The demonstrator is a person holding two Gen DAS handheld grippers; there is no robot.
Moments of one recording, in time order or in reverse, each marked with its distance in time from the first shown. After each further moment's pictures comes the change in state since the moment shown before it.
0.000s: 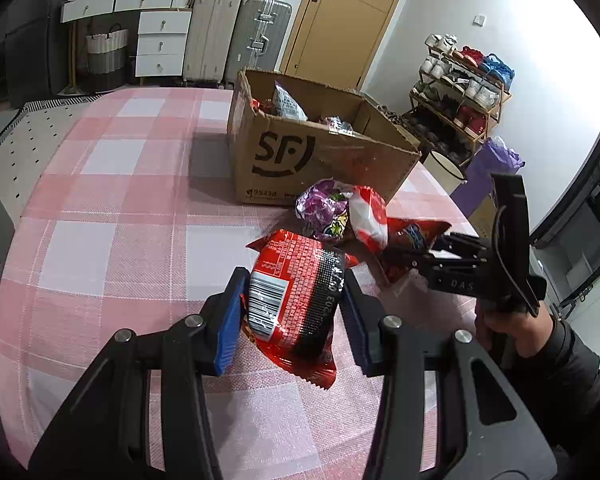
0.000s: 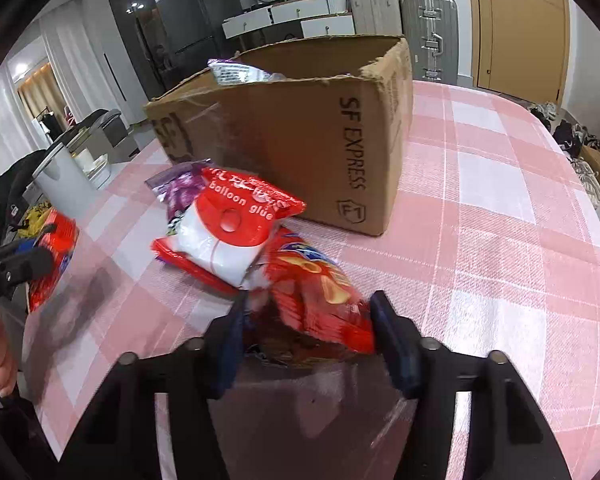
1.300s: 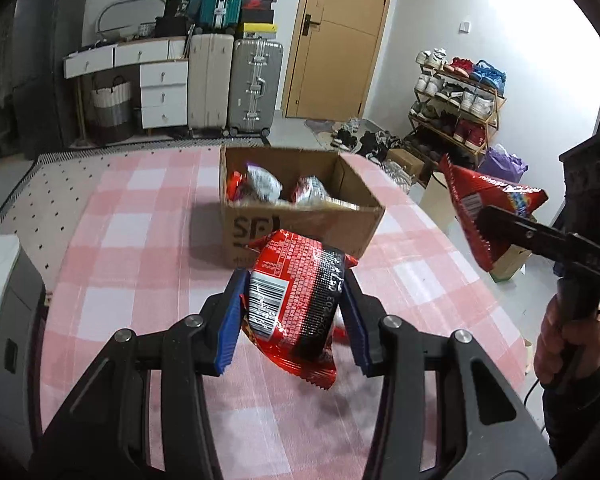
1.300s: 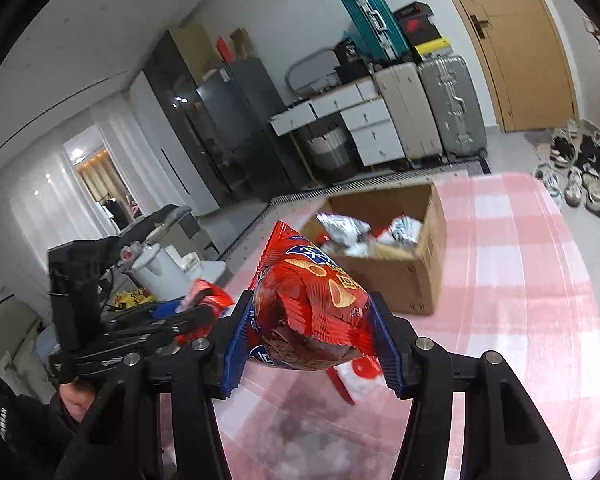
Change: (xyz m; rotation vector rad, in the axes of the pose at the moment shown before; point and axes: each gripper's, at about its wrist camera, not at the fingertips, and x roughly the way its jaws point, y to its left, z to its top) left arm -0.073 -0.060 0.034 0.109 -0.136 0.074; right arm -0.176 0.030 0.017 0.108 -0.337 0.268
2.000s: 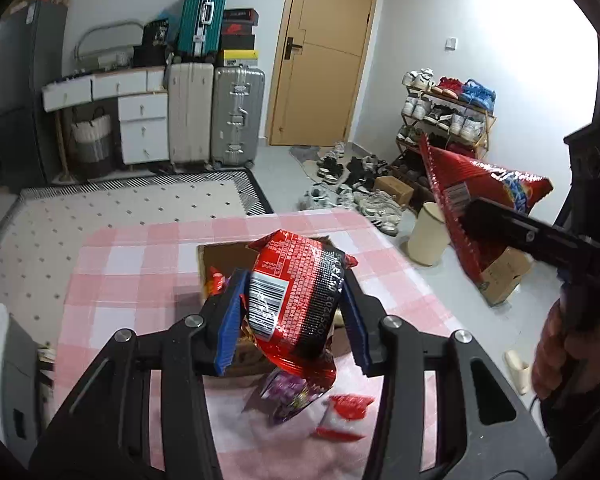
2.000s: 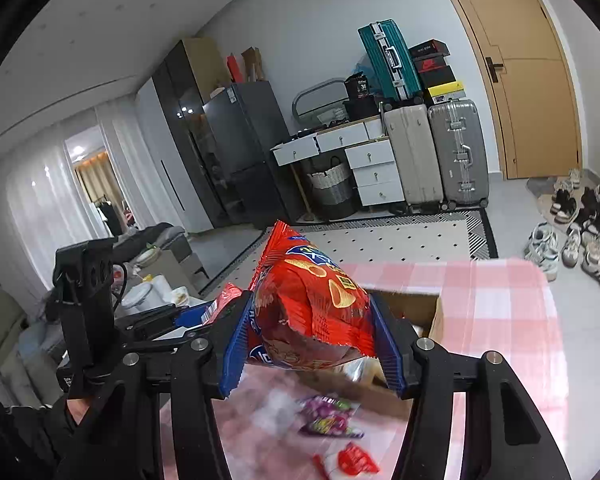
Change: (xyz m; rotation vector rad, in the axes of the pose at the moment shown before) left arm 0.021 -0.003 0.128 0.026 -0.065 -0.065; right arm 0.012 0.030 0.126 -0.101 -0.078 -0.050
